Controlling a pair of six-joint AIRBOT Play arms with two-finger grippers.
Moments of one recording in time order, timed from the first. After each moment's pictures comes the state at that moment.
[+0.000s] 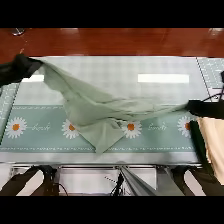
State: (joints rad) left arm 0.19 -1.01 0.97 0.55 -0.78 -1.20; right arm -0.25 -0.85 0.72 -1.28 1.00 1.51
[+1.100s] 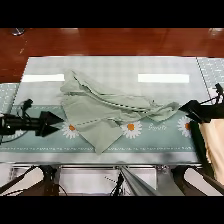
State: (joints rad) left arm 0.53 -1.17 0.51 0.73 -1.36 -1.15; right arm -0.53 -1.10 0.70 -0.97 1.09 1.28
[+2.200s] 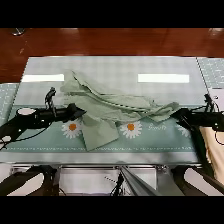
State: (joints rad) left arm -0.01 -1.17 0.48 0.26 -0.87 -0.96; right arm -0.49 -1.14 0.56 -0.88 1.02 1.24
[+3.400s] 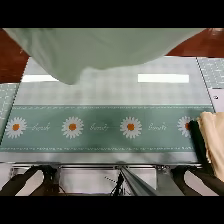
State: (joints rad) left arm 0.28 -0.98 1.81 0.23 -1.06 -1.11; right arm -0.23 -1.07 1.97 -0.88 1.27 1.32
